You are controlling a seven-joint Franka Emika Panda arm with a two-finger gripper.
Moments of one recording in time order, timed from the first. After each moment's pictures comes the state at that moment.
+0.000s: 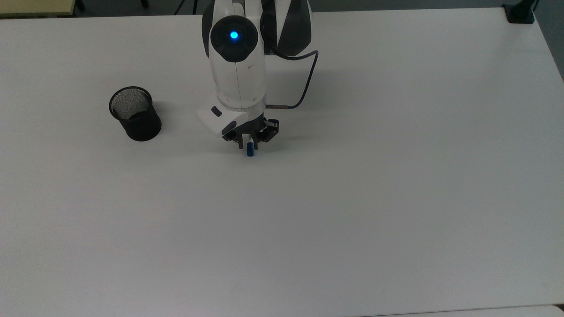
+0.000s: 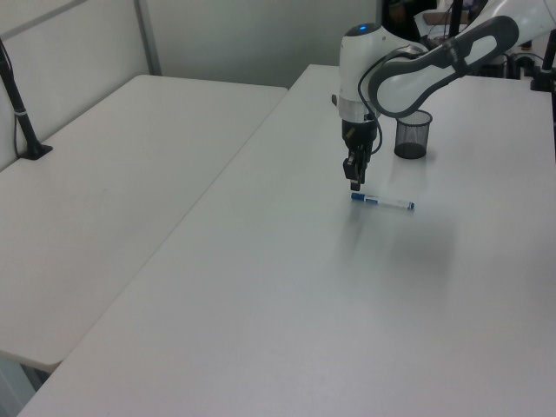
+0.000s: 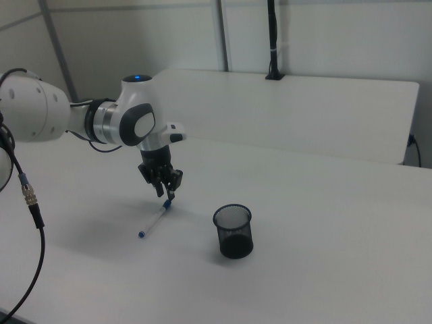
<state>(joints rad) 0.04 0.42 0.04 -1.74 -0.03 2.16 0.10</state>
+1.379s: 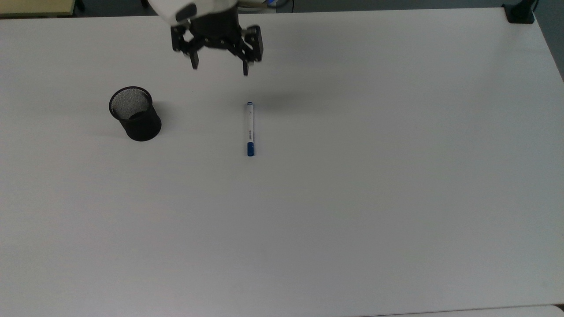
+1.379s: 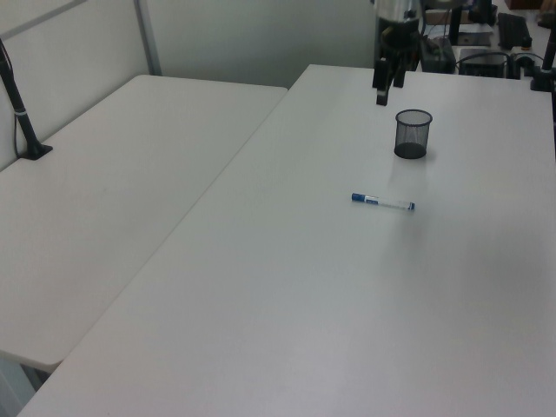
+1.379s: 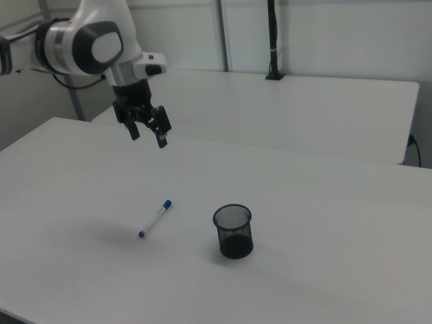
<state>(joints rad) -0.01 0.06 0.03 -1.71 -0.04 1.84 0.13</state>
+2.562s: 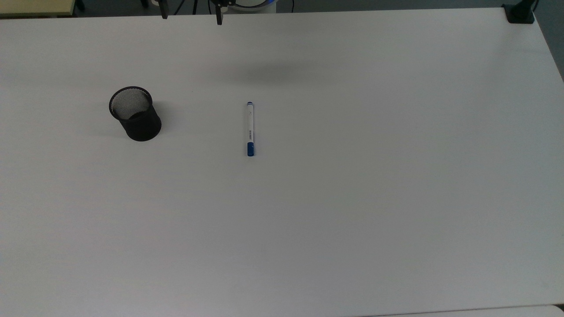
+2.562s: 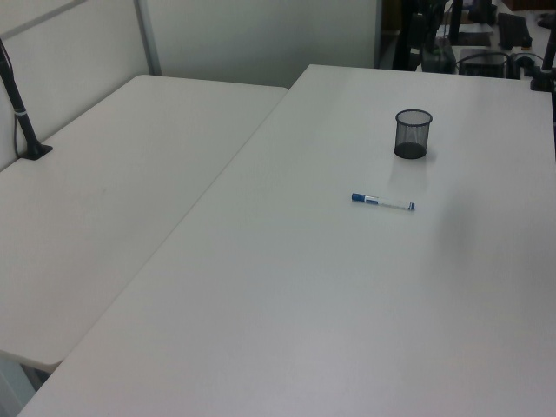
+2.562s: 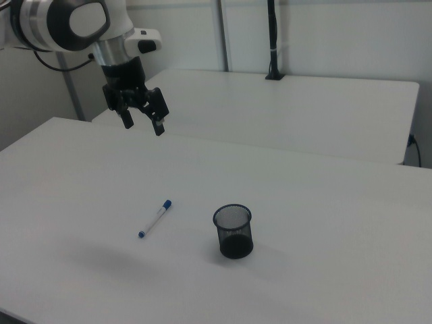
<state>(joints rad) -0.07 -0.07 0.02 -1.71 -0.04 1.72 0.02</state>
